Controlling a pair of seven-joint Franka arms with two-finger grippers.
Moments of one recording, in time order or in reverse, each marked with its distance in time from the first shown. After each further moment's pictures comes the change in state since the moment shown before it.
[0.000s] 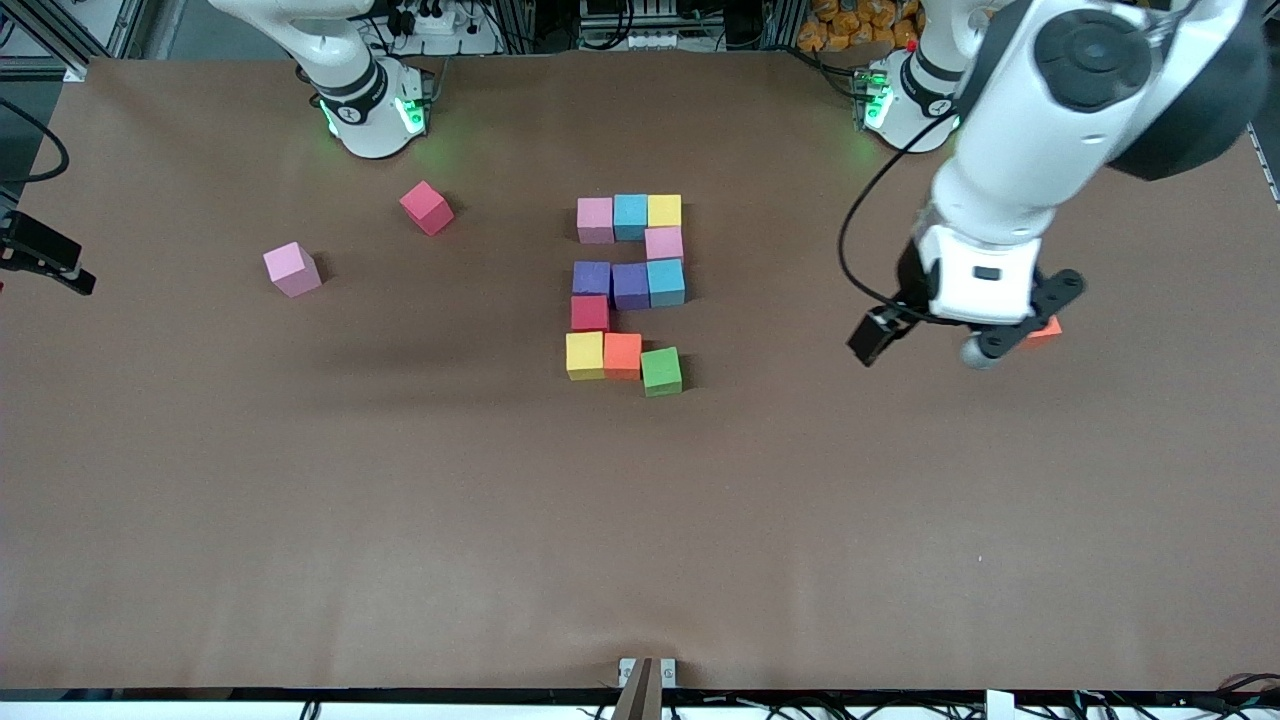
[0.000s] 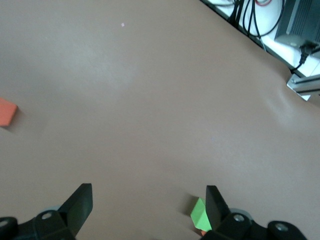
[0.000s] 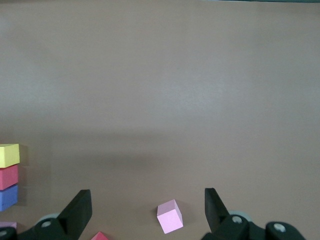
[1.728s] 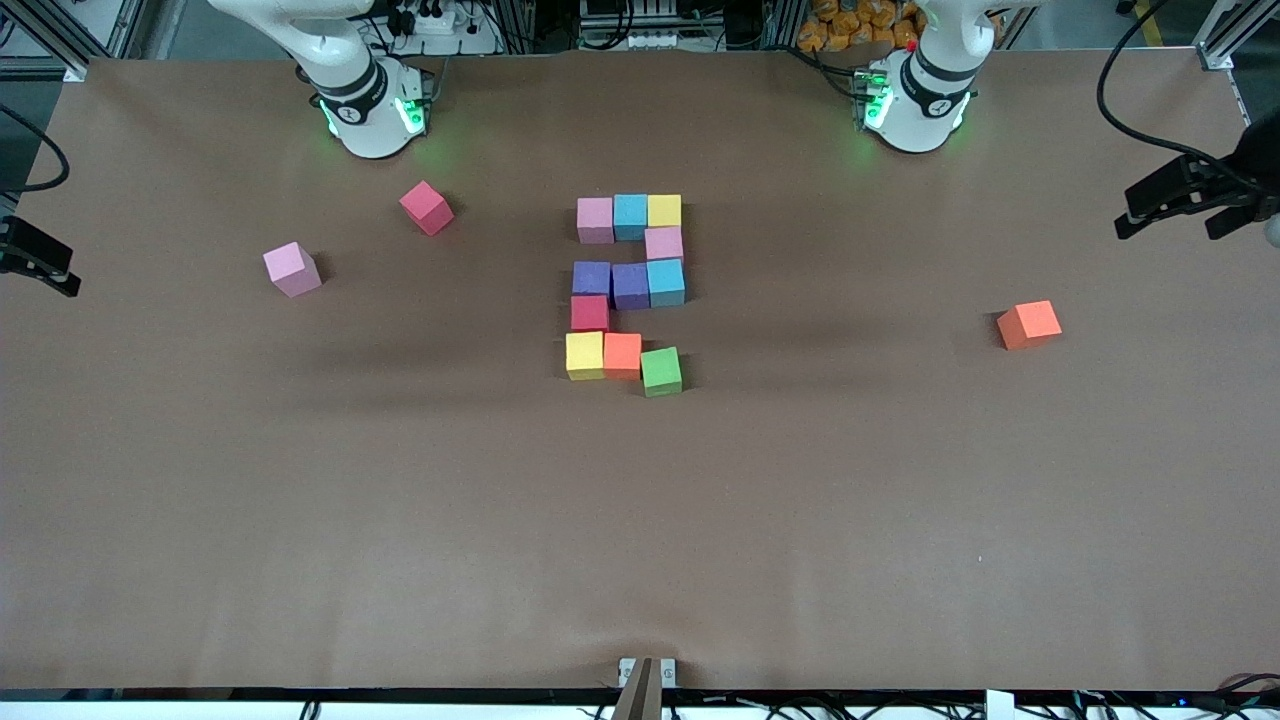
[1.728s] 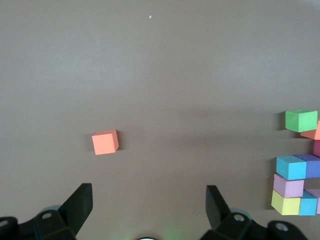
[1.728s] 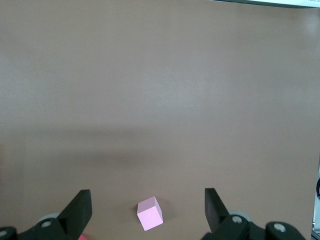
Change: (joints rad) left arm 0.189 -0.208 0.192 -0.004 -0.148 -0.355 0.978; right arm 0.011 0.002 0.007 -0.004 -0.085 0.004 0.000
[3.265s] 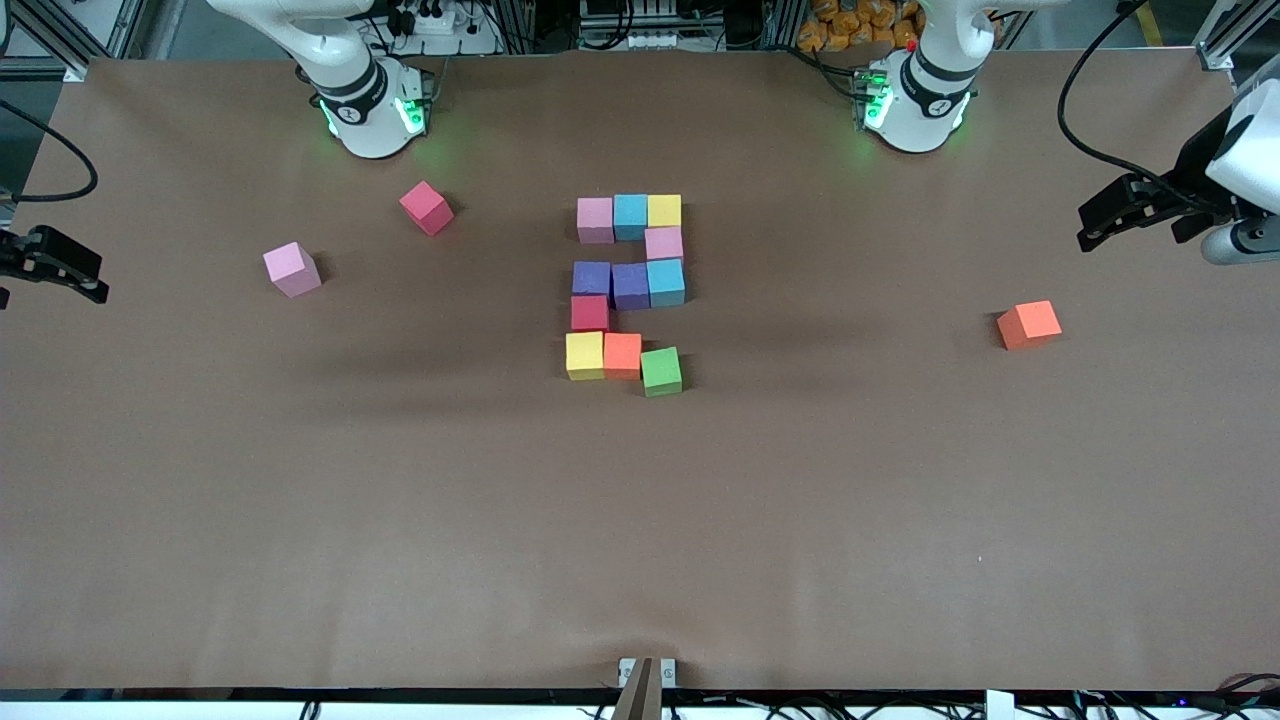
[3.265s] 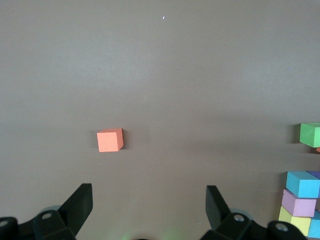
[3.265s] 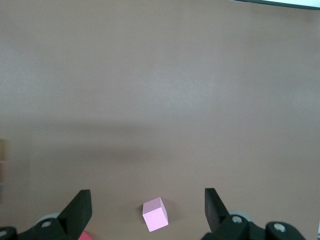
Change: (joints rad) left arm -0.096 0.012 0.025 -0.008 0.085 0.017 -0.140; right arm 0.022 0.015 0.005 -0.004 0.012 0.003 0.000
